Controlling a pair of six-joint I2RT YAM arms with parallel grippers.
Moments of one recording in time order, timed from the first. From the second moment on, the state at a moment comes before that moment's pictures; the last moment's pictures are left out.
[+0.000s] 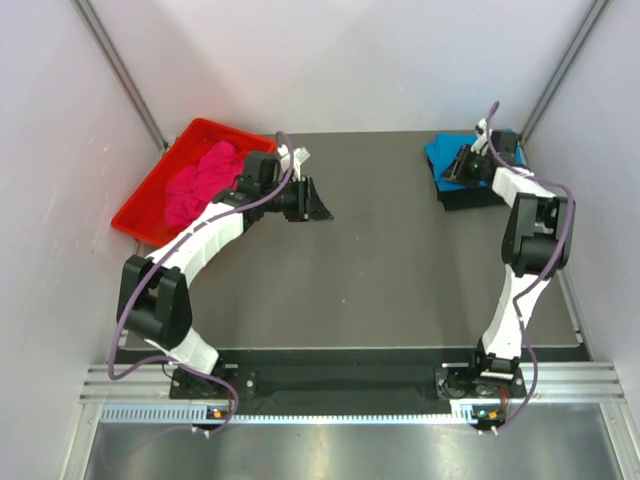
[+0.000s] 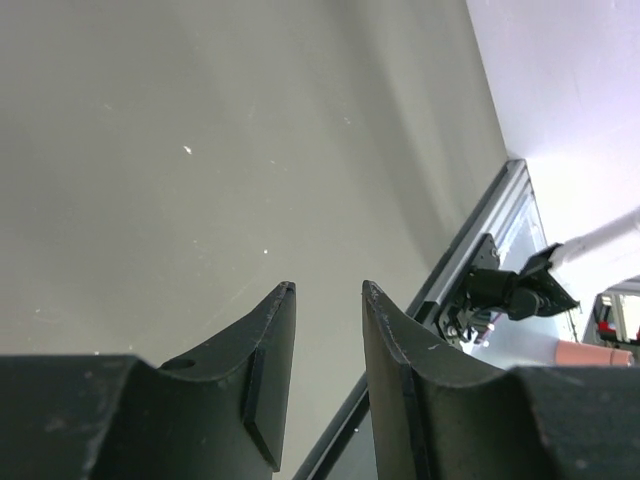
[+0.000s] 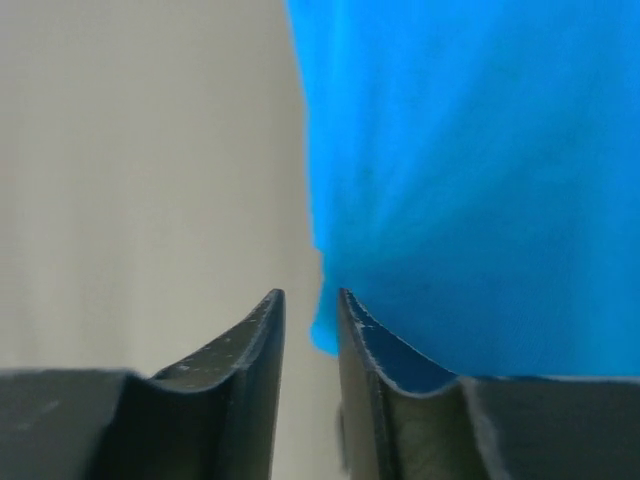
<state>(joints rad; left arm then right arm) -0.39 1.59 1.24 -0.27 0.70 -0.46 -0.13 2.13 1.57 -0.18 -0.48 0.25</state>
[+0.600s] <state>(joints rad) -0.37 1.32 1.23 -0.30 0.56 -0.44 0.26 1.13 1.19 -0.39 -0.32 0.34</state>
